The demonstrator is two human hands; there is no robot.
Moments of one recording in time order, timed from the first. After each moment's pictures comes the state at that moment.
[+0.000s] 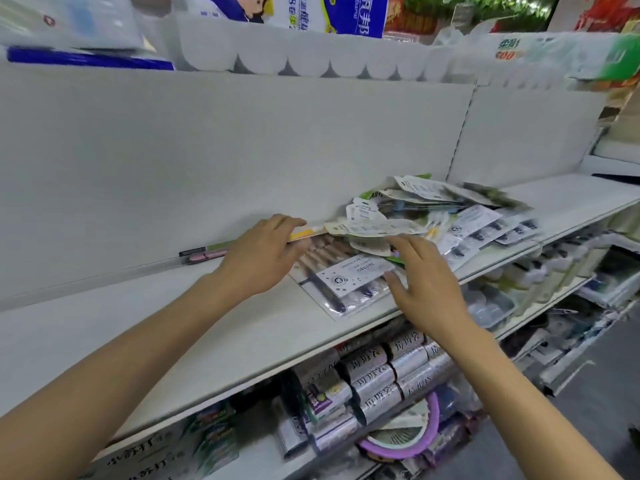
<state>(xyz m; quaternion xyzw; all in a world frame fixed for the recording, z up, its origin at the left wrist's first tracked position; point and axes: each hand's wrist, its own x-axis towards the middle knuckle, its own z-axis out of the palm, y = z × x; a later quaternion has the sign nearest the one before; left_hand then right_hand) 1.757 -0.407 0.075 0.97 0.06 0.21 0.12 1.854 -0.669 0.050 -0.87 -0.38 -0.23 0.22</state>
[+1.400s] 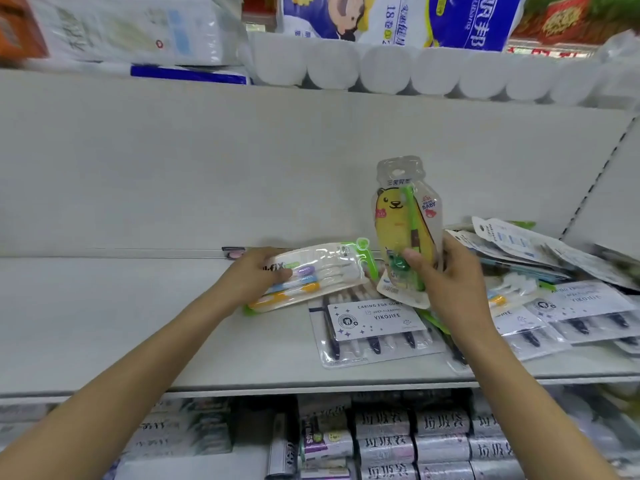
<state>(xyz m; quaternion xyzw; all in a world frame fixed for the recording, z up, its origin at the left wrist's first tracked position) 1.752 -0.411 0.060 0.81 0.36 0.23 0.40 1.953 -0.627 0.089 -0.66 -0.44 0.02 0.61</state>
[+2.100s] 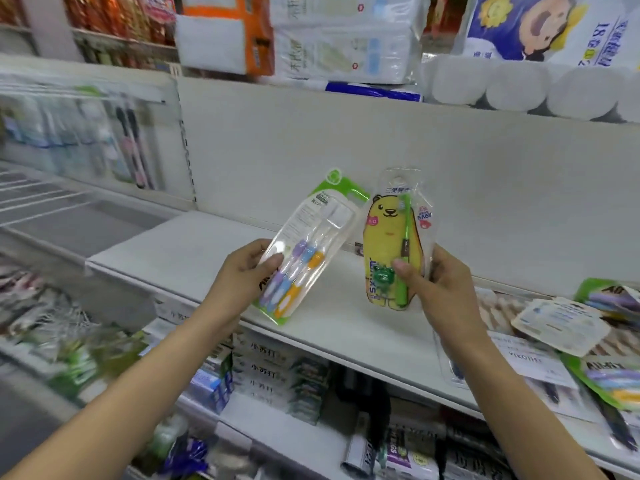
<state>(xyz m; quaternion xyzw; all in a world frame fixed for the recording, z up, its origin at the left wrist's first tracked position) 1.556 -0.446 0.057 0.60 0.39 0.50 0.48 1.817 -0.536 0.085 -0.51 -0.54 0.26 0.61</state>
